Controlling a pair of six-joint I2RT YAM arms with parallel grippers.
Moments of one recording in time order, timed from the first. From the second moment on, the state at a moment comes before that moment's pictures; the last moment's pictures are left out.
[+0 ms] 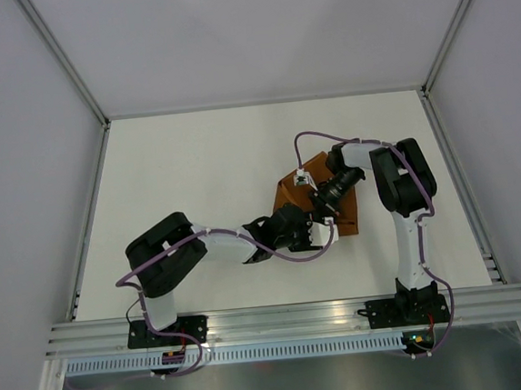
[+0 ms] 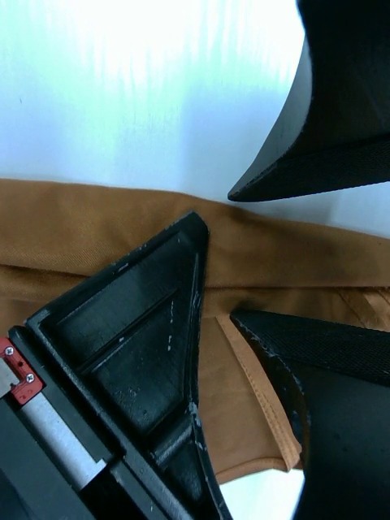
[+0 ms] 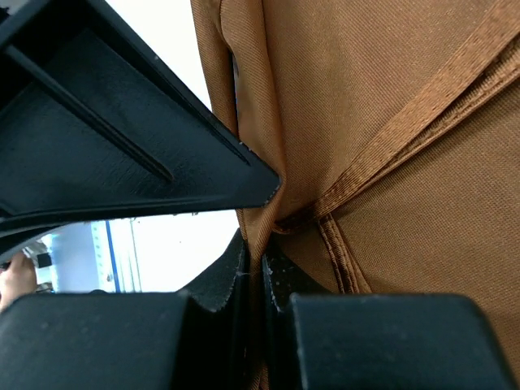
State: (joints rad) left arm -1.05 1.84 0.89 0.33 0.05 0.63; right arm 0.26 2.21 1.40 -1.19 -0.94 -1.05
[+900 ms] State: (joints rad) left arm -1.05 1.97 1.19 -0.06 0.15 0.71; right arm 0.22 2.23 1.44 -1.26 -0.90 -0.99
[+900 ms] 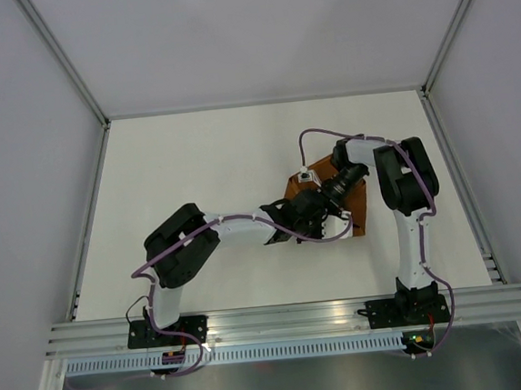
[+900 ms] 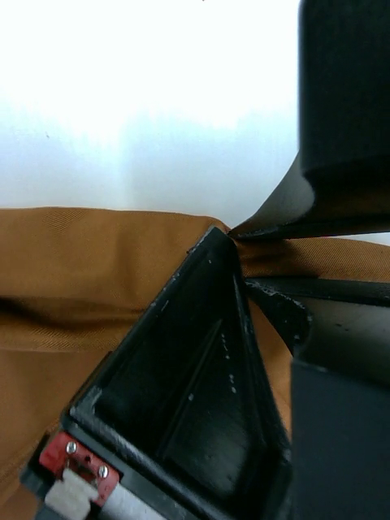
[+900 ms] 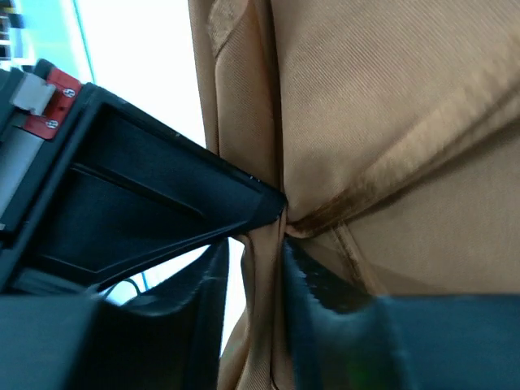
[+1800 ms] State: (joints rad) left arm -0.99 2.11 1.43 -0.22 0.40 0.30; right arm -0.06 2.02 1.44 -0.70 -0.75 -0.57
